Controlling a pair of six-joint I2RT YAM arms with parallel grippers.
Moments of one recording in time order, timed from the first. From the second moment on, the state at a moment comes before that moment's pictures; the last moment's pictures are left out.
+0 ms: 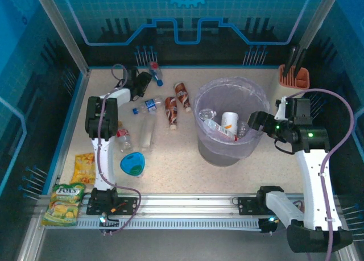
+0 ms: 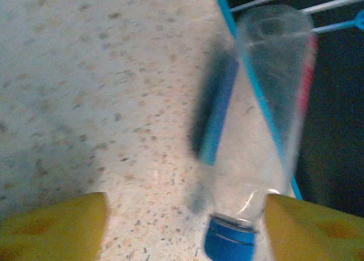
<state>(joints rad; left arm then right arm) -0.02 2.33 1.70 -0.01 0.21 -1.09 -0.04 0.92 1.19 -1.16 -0.22 0.40</state>
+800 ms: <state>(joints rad) -0.11 2.69 2.49 -0.60 -0.02 -0.66 -0.04 0.91 1.17 -1.16 -0.22 0.40</state>
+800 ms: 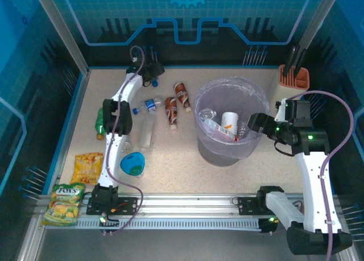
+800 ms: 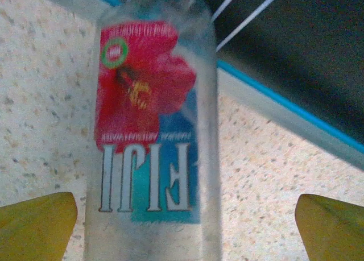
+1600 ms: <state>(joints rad) -0.11 2.60 2.33 -0.61 -0.05 -0.64 -0.04 0.89 1.25 -1.19 -0.22 0.39</state>
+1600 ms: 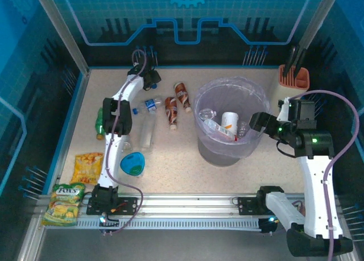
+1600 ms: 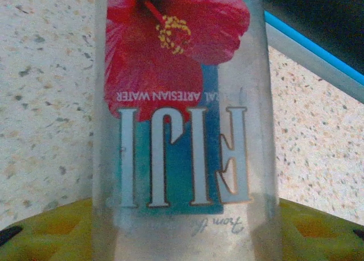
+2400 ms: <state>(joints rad) -0.22 1.44 1.32 -0.33 0.32 -0.58 0.34 1.39 1.79 -0.97 -0.29 0.46</state>
